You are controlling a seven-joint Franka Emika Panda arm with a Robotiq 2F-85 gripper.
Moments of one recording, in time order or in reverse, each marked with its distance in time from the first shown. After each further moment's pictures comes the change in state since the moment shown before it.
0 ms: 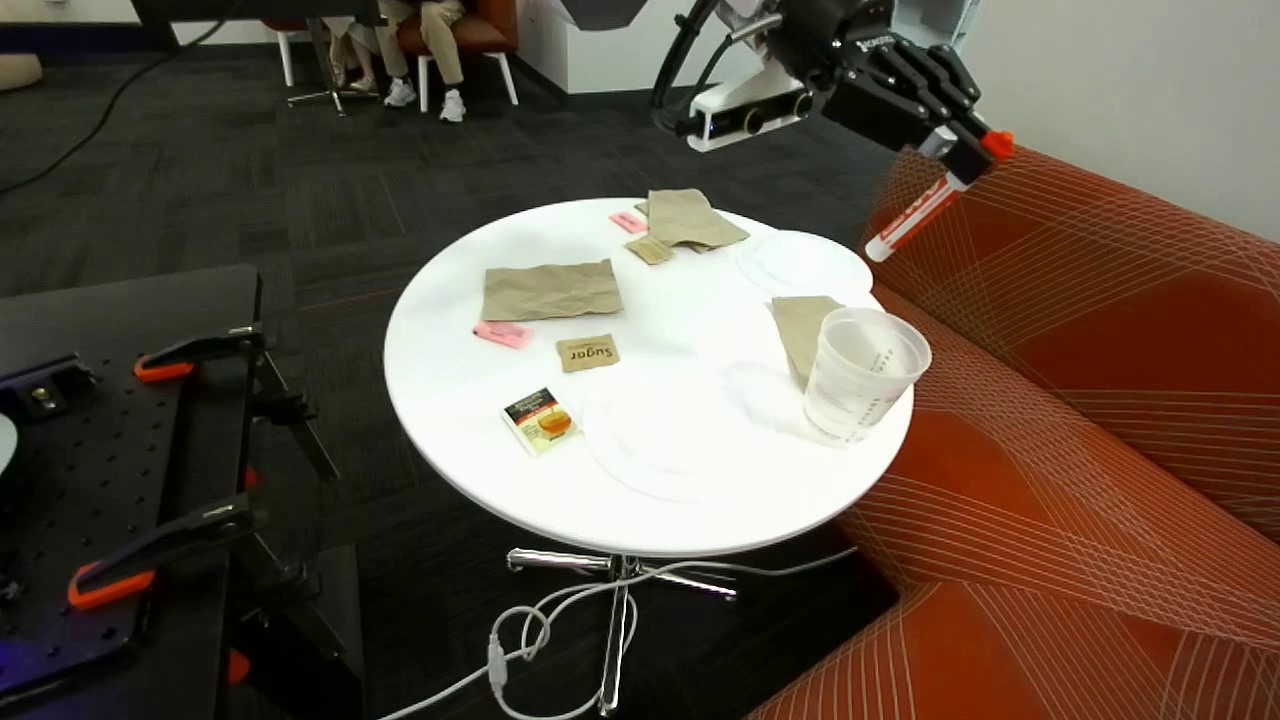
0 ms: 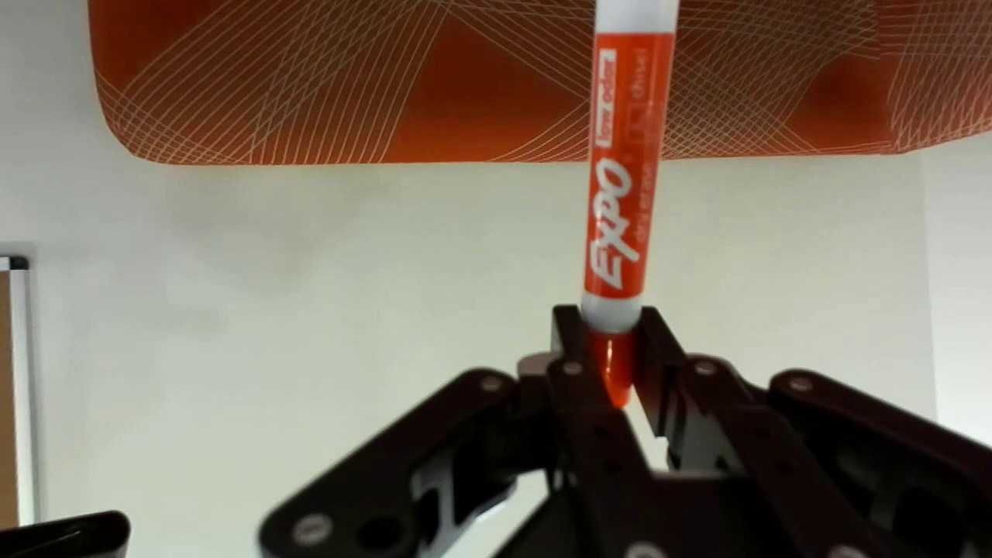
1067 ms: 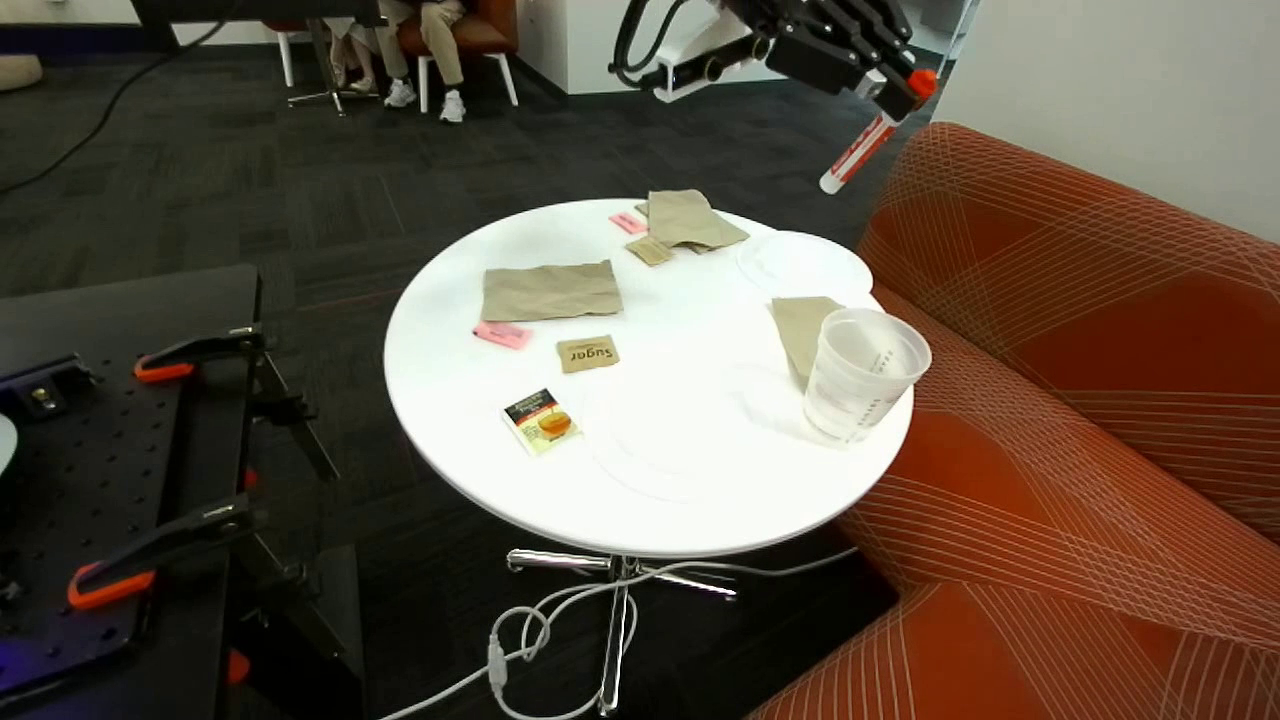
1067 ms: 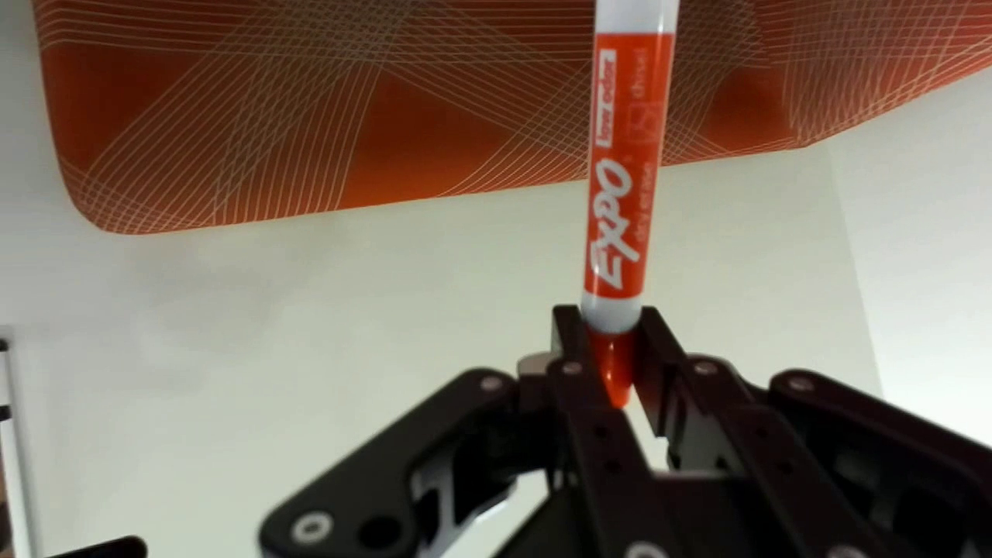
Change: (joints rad) arm 0.153 -0.054 -0.062 -0.028 0.076 0.034 0.085
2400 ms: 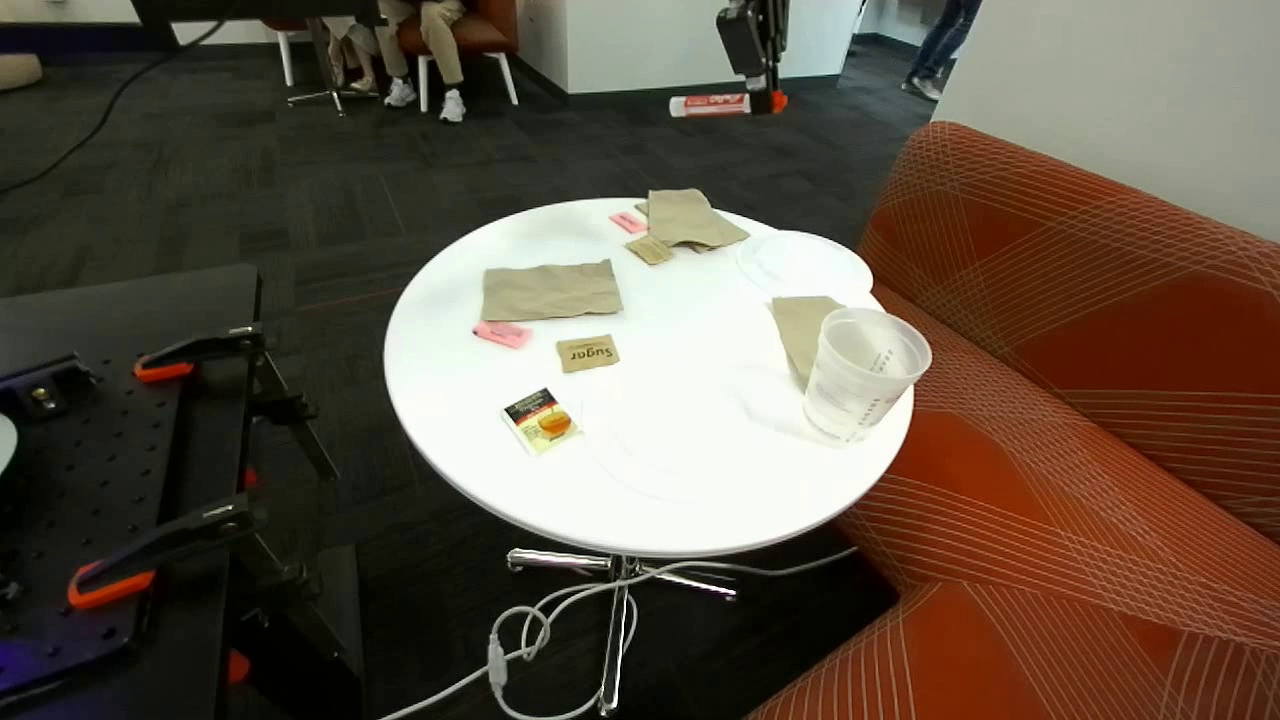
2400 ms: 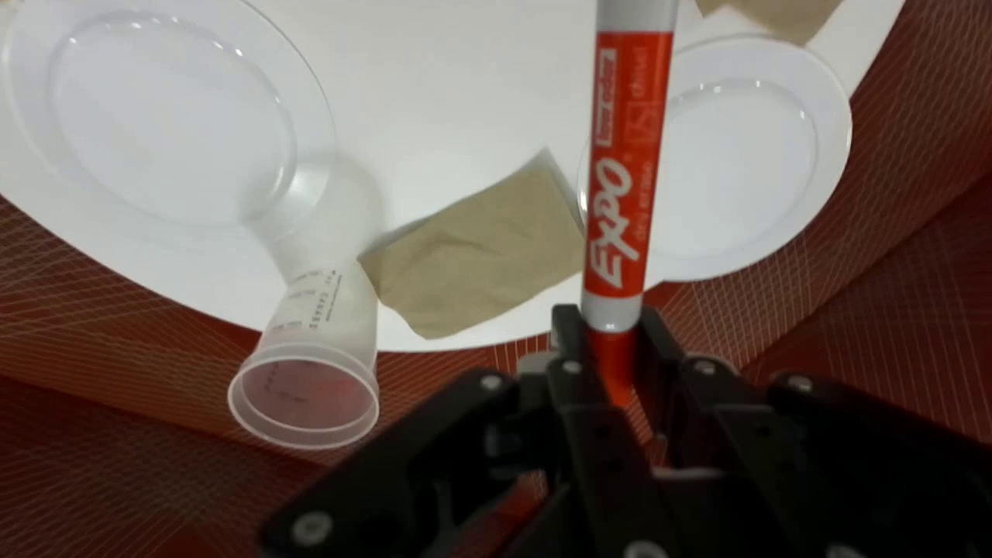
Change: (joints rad) arm -0.013 -0.051 0.006 0.033 1.037 0.362 -1.113
